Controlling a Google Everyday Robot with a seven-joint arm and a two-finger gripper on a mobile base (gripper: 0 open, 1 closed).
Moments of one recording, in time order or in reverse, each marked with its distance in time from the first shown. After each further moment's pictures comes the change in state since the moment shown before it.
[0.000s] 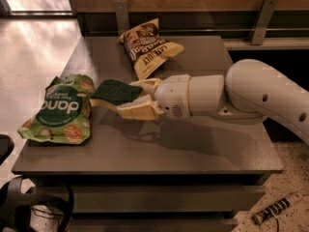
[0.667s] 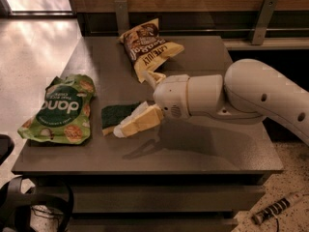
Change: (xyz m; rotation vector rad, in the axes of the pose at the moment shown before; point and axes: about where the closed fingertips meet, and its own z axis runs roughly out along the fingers) arm -0.002 0.002 0.002 -0.005 0.001 -0.004
